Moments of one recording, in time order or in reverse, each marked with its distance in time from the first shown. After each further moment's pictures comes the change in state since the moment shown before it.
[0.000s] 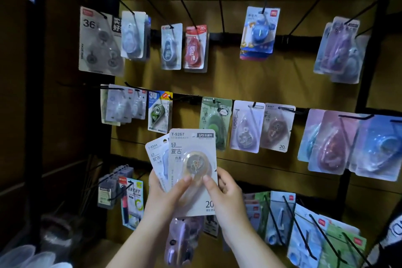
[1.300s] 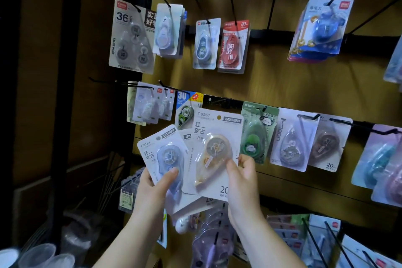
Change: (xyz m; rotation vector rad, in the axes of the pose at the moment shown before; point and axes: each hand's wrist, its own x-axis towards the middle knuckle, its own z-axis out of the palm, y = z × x) left_hand 0.050 0.008 -0.067 -0.207 0.204 -0.071; right_hand 0.059 -0.014 0.063 0.172 0.095 -0.080
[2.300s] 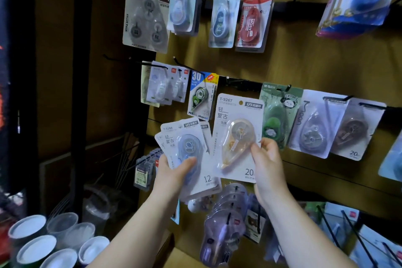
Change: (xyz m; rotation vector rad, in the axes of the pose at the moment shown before) left_hand 0.013 -0.019 -0.003 0.125 0.034 -0.044; right_hand 0.020 0.010 -0.017 -0.026 -0.024 0.027
